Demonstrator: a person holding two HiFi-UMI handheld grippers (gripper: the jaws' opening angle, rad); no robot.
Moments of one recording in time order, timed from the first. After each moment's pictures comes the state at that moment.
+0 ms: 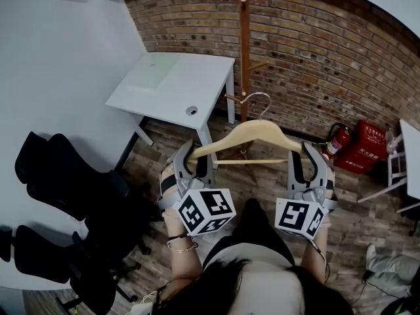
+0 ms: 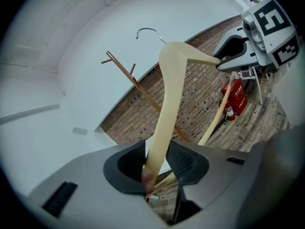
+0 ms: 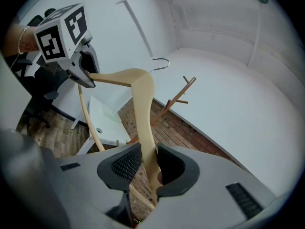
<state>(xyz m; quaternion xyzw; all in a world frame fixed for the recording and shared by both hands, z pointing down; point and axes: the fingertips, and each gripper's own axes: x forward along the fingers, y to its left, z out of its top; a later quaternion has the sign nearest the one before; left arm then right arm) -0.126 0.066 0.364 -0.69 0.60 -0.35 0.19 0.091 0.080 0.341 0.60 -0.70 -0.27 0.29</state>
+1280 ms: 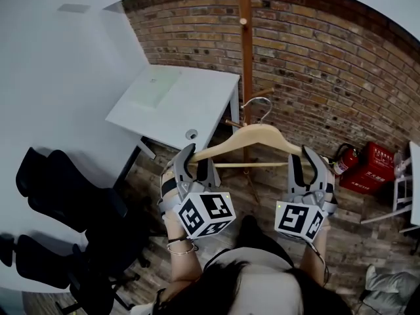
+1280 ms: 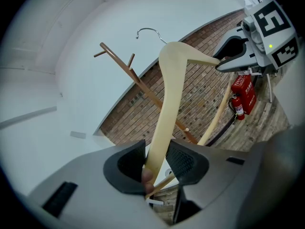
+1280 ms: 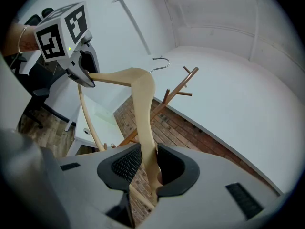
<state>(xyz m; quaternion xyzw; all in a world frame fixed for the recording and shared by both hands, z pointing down) -0.109 -0.056 0.354 -0.68 0.61 -0.36 0.19 0.108 -0.050 0.336 0.59 -0.71 -0.28 0.27</state>
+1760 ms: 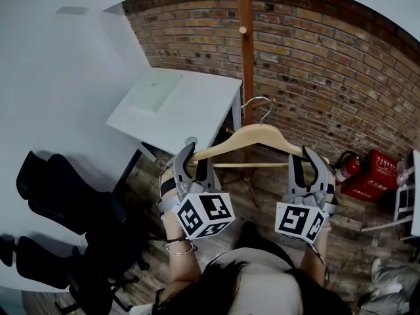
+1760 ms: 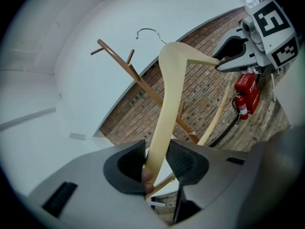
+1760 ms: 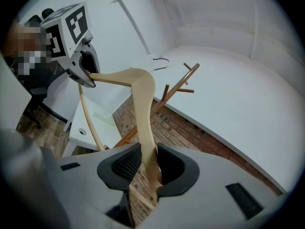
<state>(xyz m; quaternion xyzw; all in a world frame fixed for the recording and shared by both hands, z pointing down) -0.104 -0.098 0.348 -0.67 0.62 -0.36 0.20 0.112 -0.096 0.333 0.58 -0.72 -0.28 0.27</state>
